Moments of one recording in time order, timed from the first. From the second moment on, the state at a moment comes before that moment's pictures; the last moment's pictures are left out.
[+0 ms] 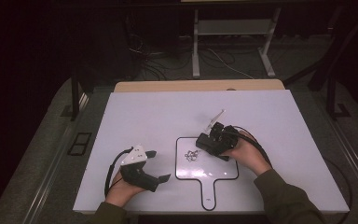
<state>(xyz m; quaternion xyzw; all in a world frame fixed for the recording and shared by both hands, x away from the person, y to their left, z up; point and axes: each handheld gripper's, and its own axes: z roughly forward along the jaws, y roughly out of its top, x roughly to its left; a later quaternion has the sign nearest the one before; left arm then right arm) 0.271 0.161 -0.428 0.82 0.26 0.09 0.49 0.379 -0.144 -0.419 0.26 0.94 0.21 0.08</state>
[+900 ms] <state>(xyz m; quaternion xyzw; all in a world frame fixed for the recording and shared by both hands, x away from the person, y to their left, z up) 0.271 0.161 -0.428 0.83 0.26 0.09 0.49 0.383 -0.148 -0.418 0.27 0.94 0.20 0.07</state>
